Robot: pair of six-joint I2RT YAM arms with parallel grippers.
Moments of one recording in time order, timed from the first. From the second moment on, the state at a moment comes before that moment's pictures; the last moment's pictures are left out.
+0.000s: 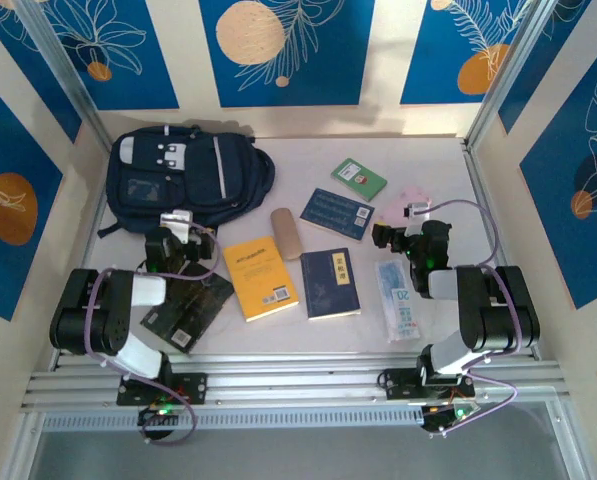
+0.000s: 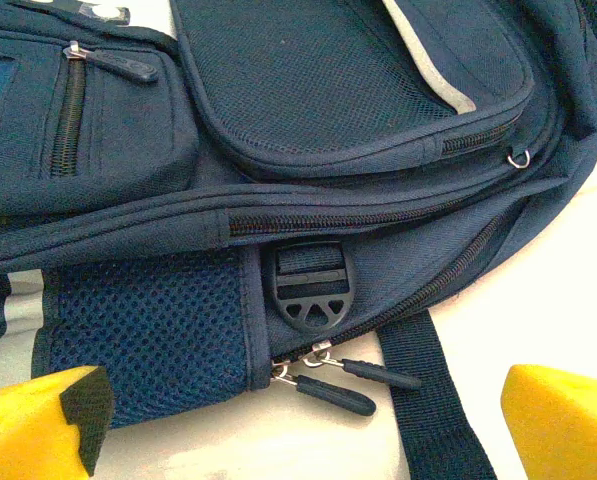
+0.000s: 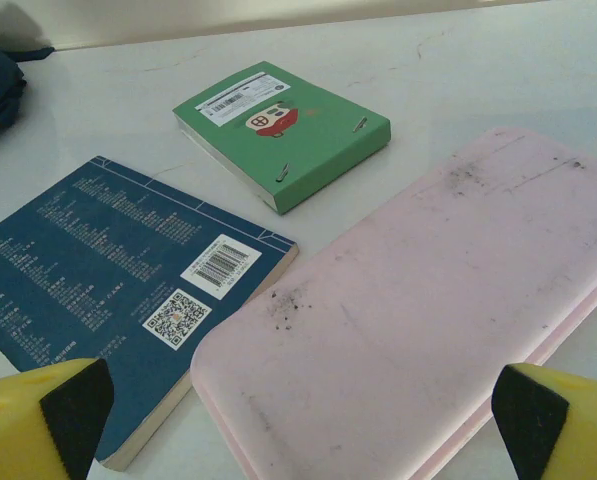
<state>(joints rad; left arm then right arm) -0.05 1.55 0.40 0.74 0.06 0.06 0.00 1.52 0.40 0.71 -0.20 0.08</state>
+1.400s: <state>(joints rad) -0.40 0.99 0.72 0.07 0.04 0.21 0.48 1.02 0.85 0.02 0.09 0.18</state>
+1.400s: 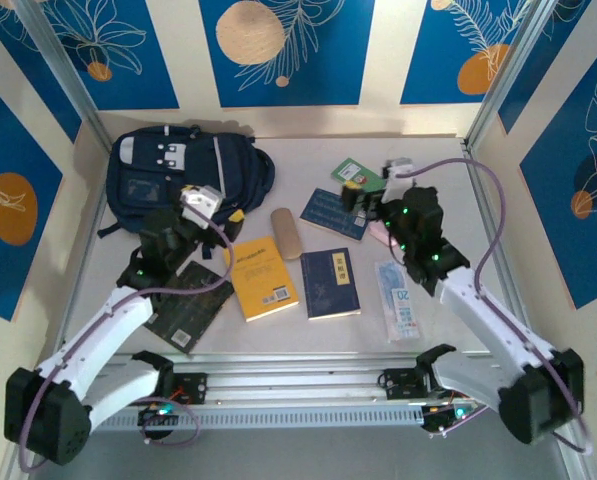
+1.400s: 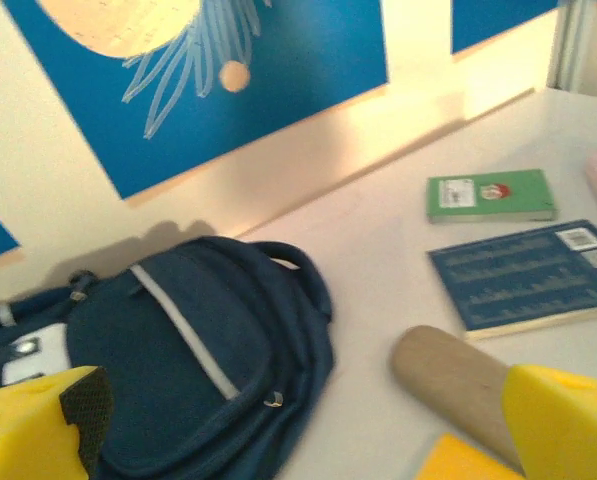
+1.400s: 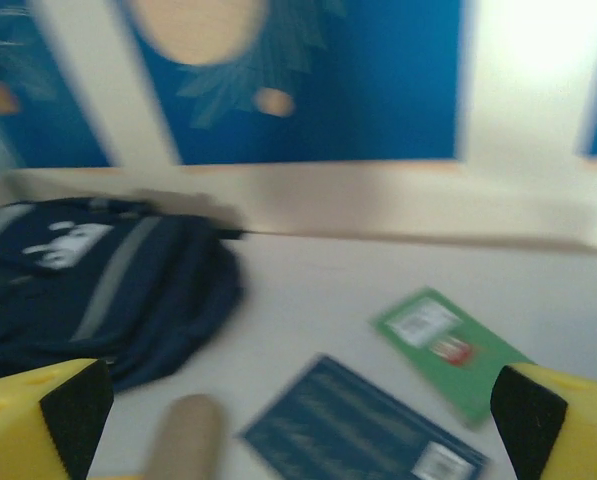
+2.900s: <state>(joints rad) -0.09 2.39 2.05 -0.51 0.47 -0.45 0.43 1.26 1.20 -0.56 -0.69 0.53</state>
